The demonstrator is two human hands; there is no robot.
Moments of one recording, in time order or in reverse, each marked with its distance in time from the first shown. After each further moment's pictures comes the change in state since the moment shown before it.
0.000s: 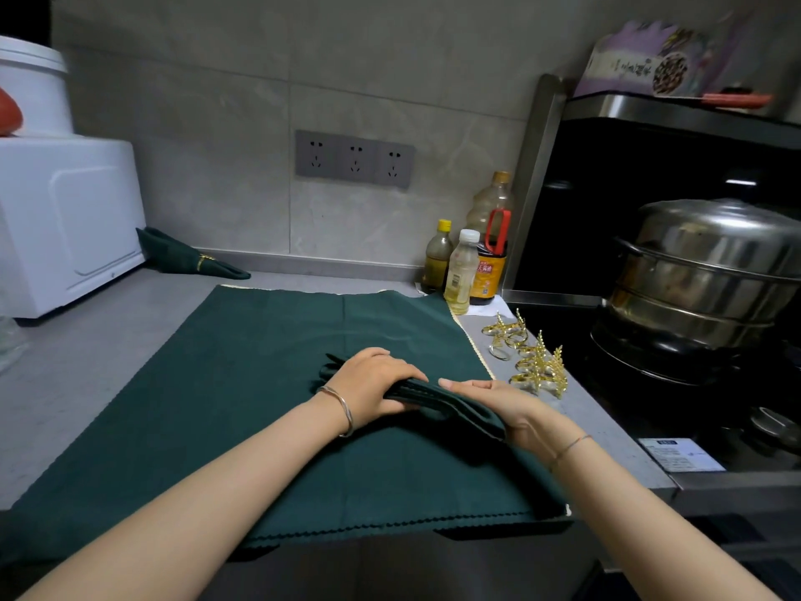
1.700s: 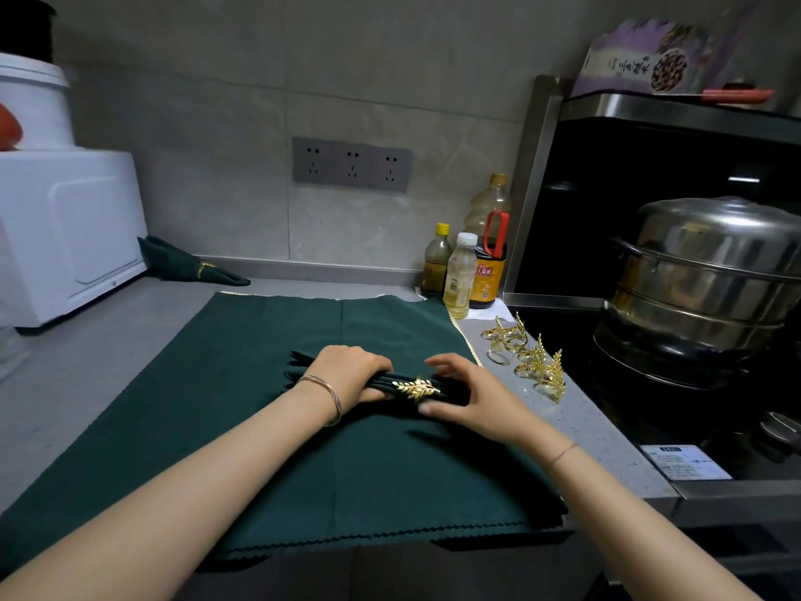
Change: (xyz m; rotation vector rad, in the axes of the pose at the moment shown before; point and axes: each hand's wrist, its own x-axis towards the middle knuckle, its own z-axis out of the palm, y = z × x) left_hand 0.011 0.001 -0.026 0.400 -0.162 -0.231; right_hand 0.024 0.009 -0.012 -0.741 0.075 -0.633
